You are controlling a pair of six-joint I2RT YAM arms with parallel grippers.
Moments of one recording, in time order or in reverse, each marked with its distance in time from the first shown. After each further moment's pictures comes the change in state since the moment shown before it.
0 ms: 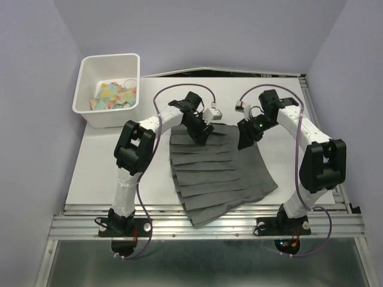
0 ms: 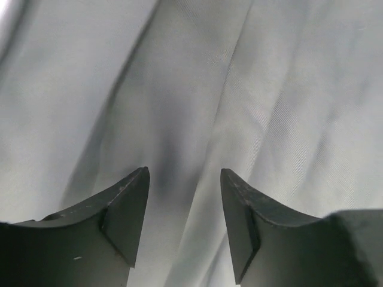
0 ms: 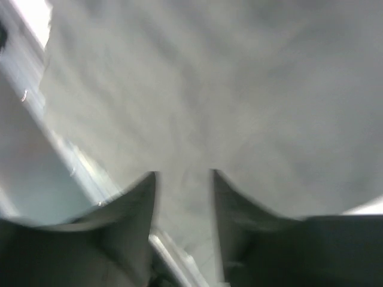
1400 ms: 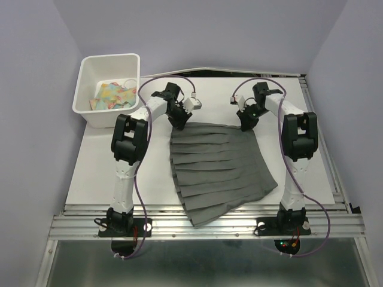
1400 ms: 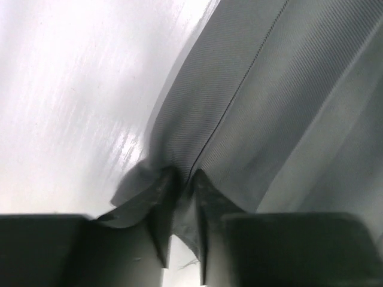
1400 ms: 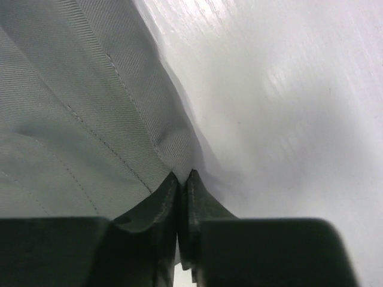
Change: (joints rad) left arm 0.218 0.114 0.147 -0.044 -0.077 0.182; right arm -0.073 0.527 0.443 0.217 0.221 -0.331
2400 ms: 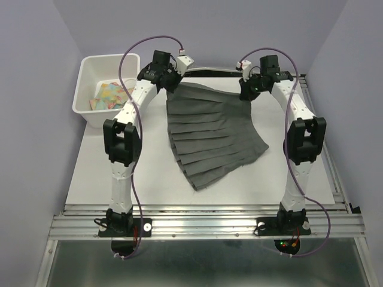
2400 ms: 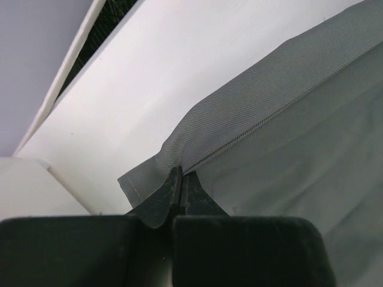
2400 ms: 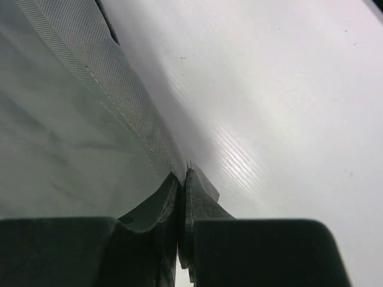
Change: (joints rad) left arm 0.053 -0.046 0.362 0.058 -0.204 -0.166; right arm 0.001 -0.069 0.274 0.084 0.053 0.272
